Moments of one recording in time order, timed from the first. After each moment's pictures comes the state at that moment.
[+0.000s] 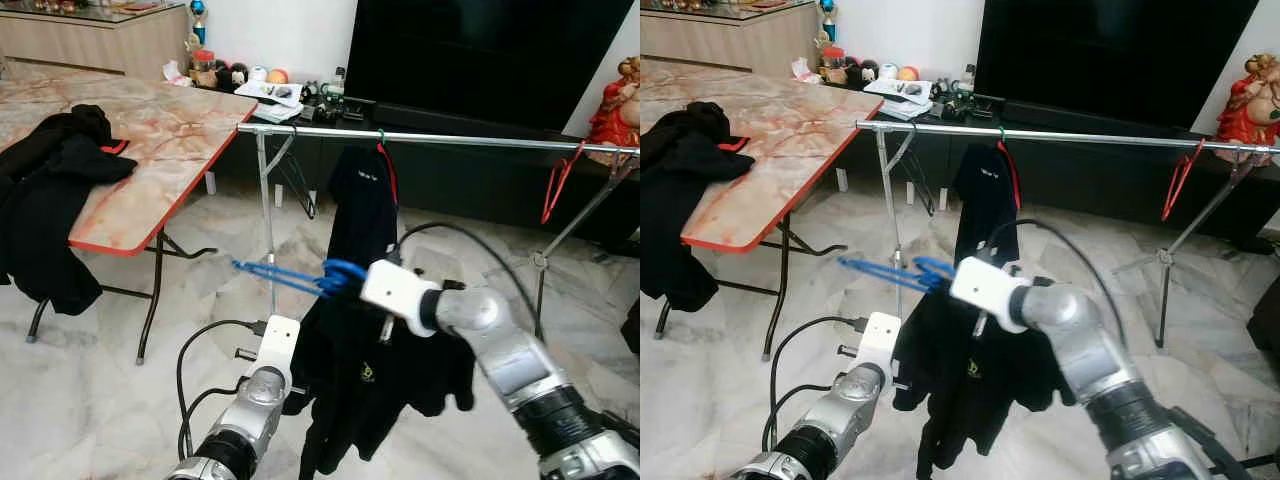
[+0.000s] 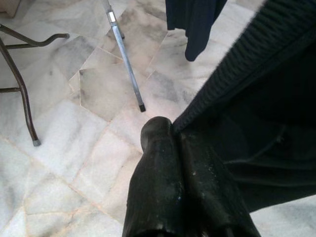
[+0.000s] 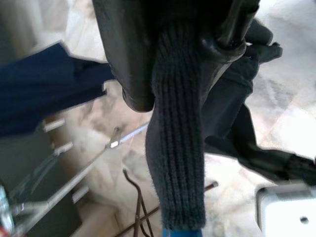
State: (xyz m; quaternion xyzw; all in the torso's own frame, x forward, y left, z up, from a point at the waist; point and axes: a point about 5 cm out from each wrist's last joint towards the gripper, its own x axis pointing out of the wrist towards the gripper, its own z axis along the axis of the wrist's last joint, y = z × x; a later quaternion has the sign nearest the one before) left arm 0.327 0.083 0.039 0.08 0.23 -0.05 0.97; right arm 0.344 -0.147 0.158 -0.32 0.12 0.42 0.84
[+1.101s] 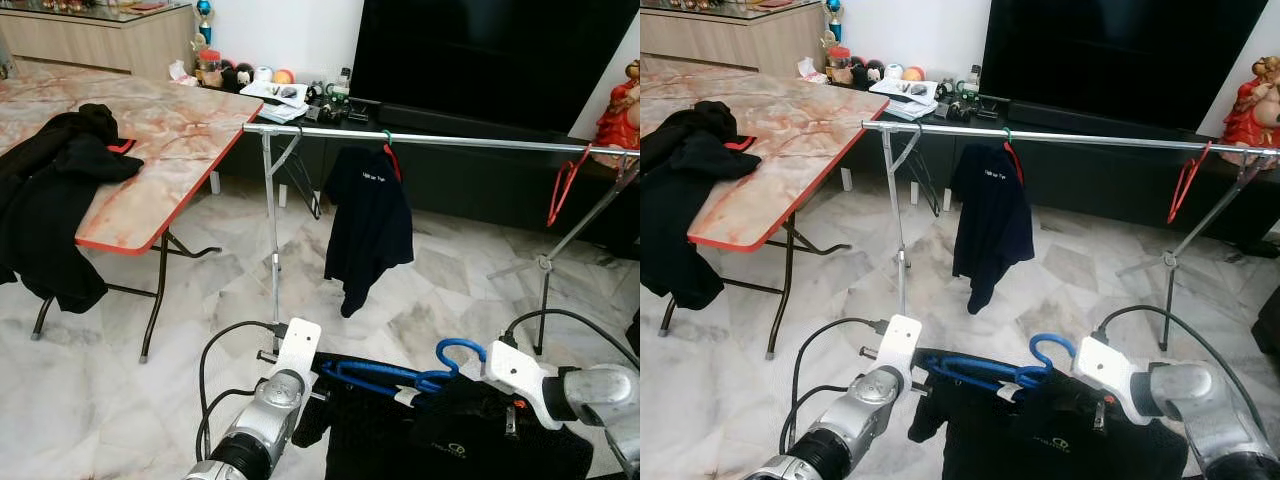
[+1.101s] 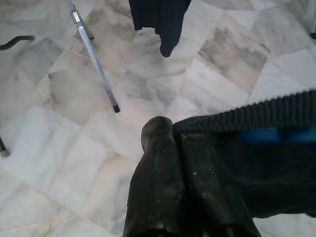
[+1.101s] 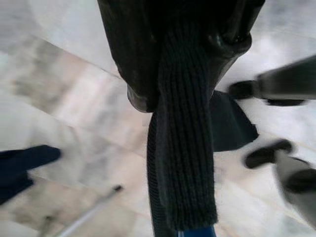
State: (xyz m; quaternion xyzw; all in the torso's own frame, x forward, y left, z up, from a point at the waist) left arm 0.321 0.059 0.038 0.08 0.23 -0.11 0.96; right arm 0.291 -0.271 0.089 -0.31 0.30 0.44 0.79
